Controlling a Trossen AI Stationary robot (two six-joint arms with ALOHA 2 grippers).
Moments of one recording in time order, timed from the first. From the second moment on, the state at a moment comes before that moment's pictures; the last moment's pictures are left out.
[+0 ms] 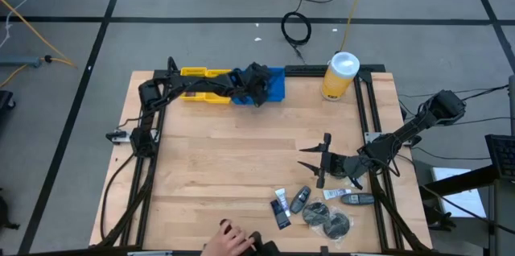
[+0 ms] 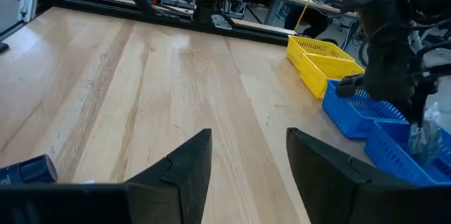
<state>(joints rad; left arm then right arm) 0.46 2.04 1.39 -0.10 -0.23 1.58 0.55 1.16 0.35 0.50 0.76 0.01</state>
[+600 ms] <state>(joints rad) 0.47 2.03 1.39 0.03 -0.24 1.33 0.55 1.16 0.35 0.50 0.76 0.01</state>
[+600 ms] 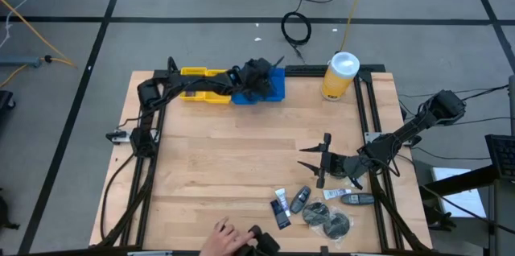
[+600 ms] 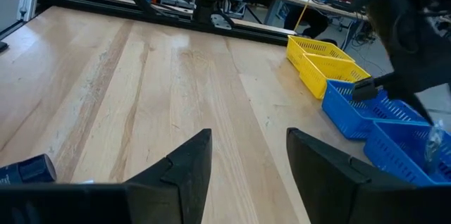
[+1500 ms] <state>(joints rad) 0.43 1.84 1.40 -0.15 -0.24 0.56 0.53 1.16 0.35 0.44 0.76 0.02</state>
